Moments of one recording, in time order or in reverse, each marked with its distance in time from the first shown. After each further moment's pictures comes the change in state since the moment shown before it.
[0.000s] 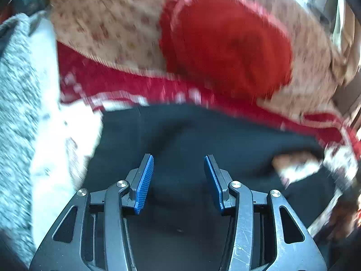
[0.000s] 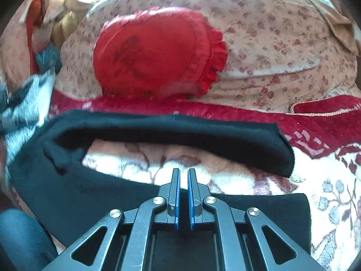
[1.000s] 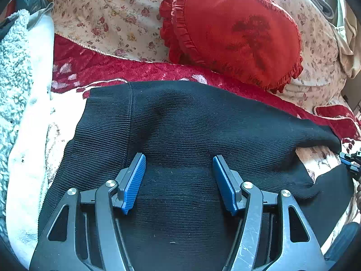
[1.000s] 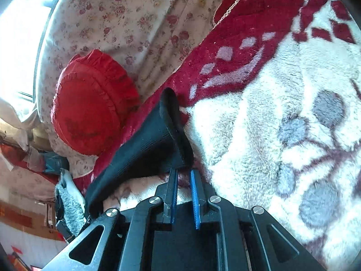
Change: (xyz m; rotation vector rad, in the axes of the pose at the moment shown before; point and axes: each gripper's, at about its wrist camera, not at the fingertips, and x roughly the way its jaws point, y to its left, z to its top) left arm 0.028 -0.008 -0.018 0.003 -0.095 0.043; right arm 0.034 -0.183 -0.024 0.769 0.197 0.280
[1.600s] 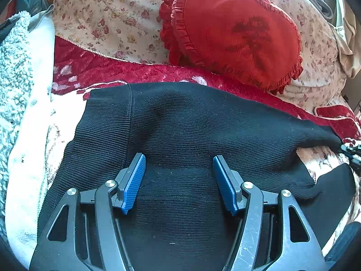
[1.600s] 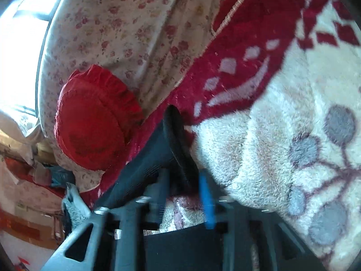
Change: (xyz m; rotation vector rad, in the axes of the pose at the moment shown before) left arm 0.001 -0.001 -0.002 0.007 -0.019 0.003; right arm -0.003 0.010 0.006 0.026 -0.072 0.035
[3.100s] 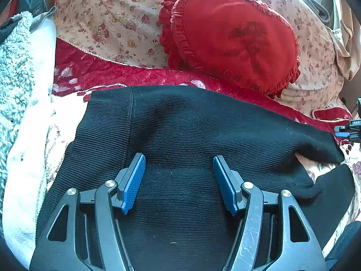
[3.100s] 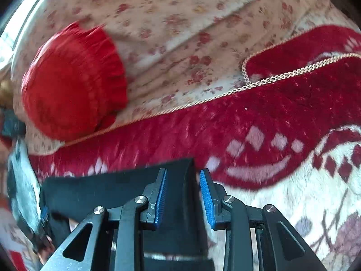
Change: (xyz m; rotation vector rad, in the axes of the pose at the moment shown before) left arm -0.003 0.000 -0.002 -0.003 -0.029 -0.011; right arm 0.034 0.089 0.060 -0.316 0.142 -0.375
